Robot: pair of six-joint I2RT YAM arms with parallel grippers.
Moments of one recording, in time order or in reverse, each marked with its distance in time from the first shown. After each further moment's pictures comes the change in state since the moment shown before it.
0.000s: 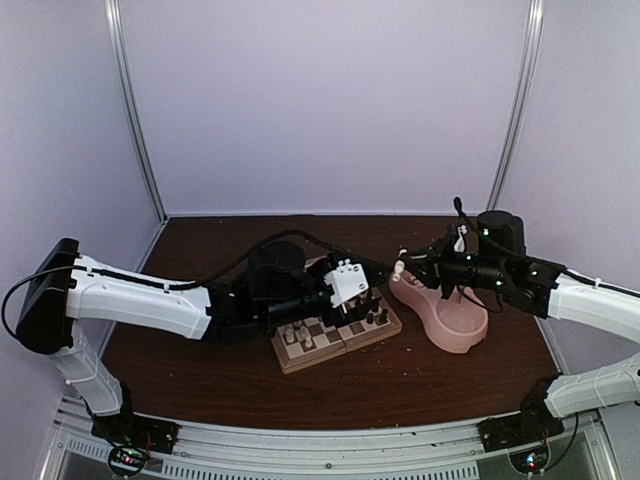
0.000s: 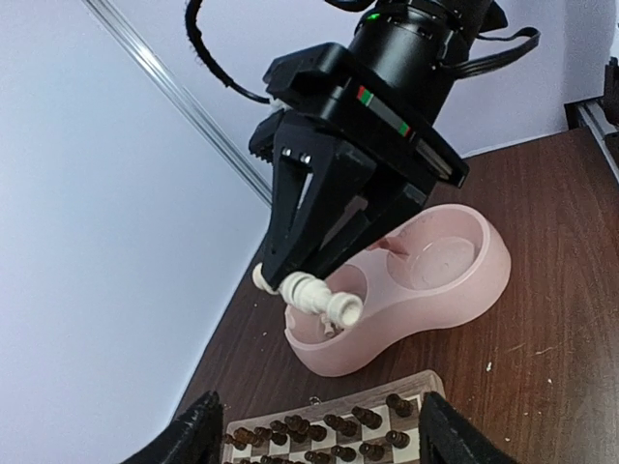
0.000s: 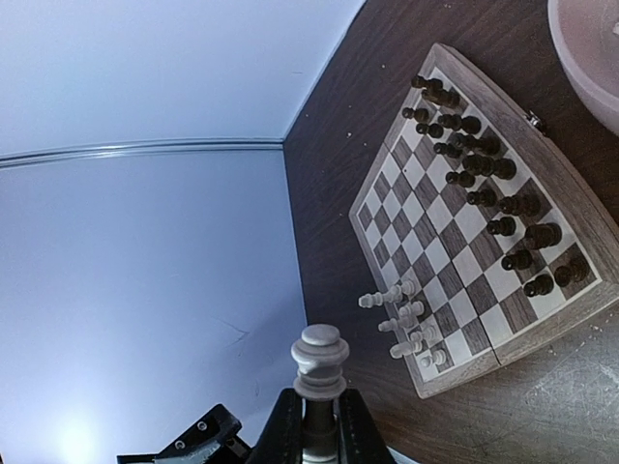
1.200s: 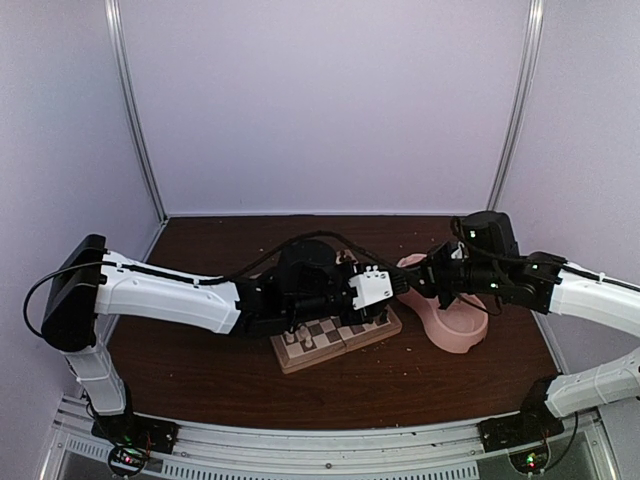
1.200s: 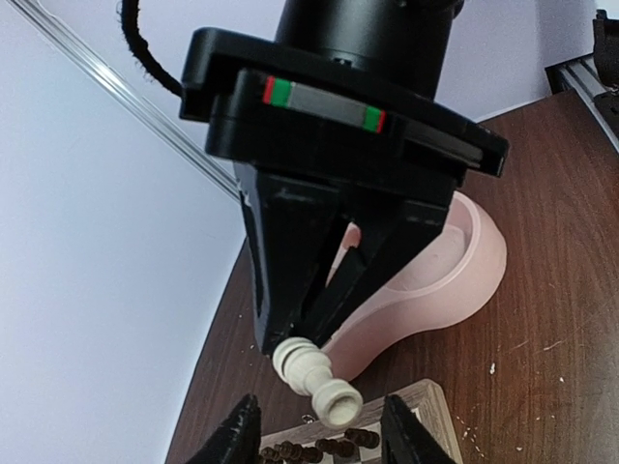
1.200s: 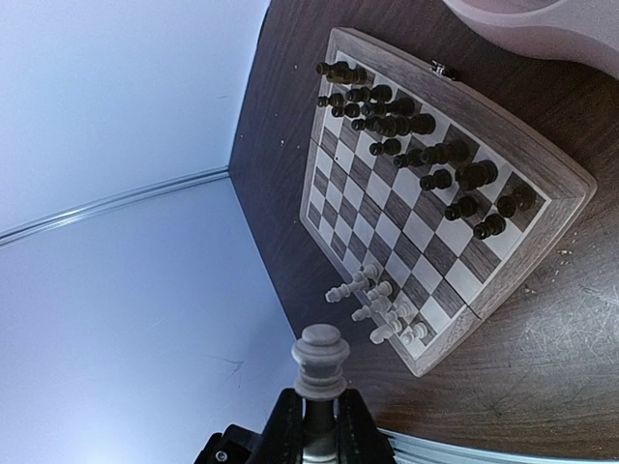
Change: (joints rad) left arm 0.000 0.145 0.154 -0.075 0.045 0.094; right arm 0.108 0.015 0.095 -0.262 0.167 0.229
